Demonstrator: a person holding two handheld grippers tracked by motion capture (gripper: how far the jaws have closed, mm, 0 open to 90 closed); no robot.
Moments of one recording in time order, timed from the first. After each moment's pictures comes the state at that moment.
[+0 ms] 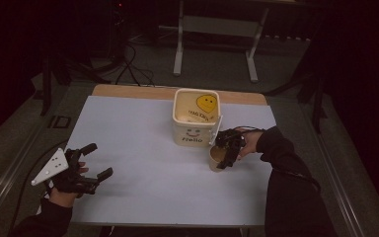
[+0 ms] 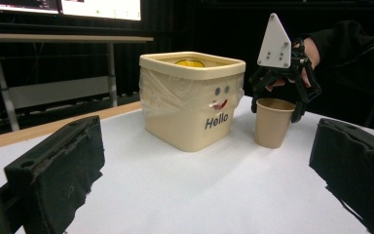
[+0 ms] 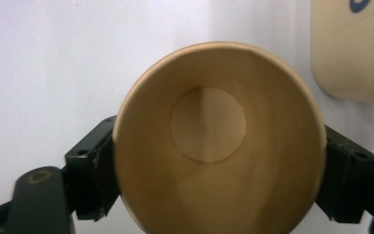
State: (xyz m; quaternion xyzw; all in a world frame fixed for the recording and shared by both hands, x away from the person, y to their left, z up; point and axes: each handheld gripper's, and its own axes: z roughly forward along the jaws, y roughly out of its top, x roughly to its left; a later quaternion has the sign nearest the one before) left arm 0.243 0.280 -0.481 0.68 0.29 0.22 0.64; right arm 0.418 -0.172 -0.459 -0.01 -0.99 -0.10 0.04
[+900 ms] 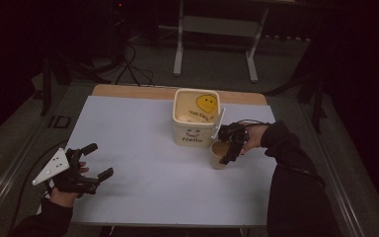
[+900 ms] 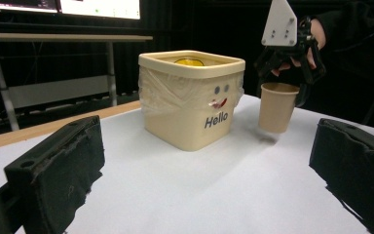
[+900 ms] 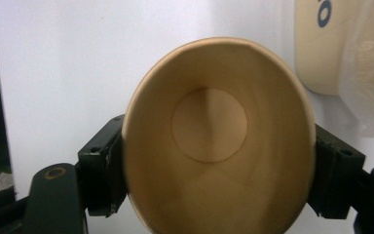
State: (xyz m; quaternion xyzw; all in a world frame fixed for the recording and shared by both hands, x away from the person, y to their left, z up) left arm 0.244 0.279 -0.481 0.68 0.29 0.22 0.64; right arm 0.418 -0.173 -0.426 -0.02 -0.99 -0.10 0.04
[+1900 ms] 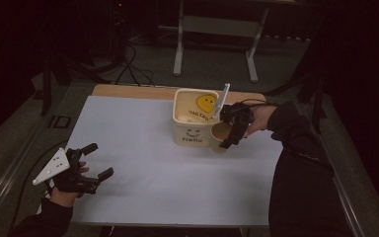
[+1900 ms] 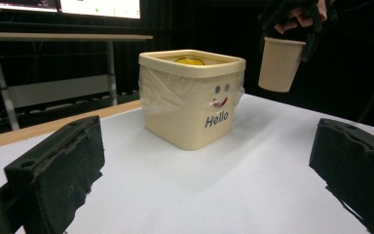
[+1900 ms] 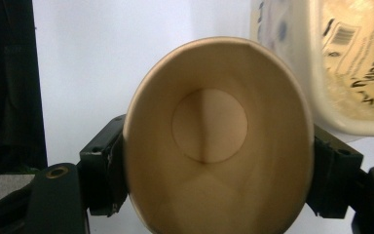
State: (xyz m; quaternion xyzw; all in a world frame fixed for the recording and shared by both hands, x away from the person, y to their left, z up) left arm 0.245 0.279 -0.481 0.68 0.29 0.22 0.64; right arm 0.420 -0.163 -0.347 -0.01 -0.99 -0.12 0.01
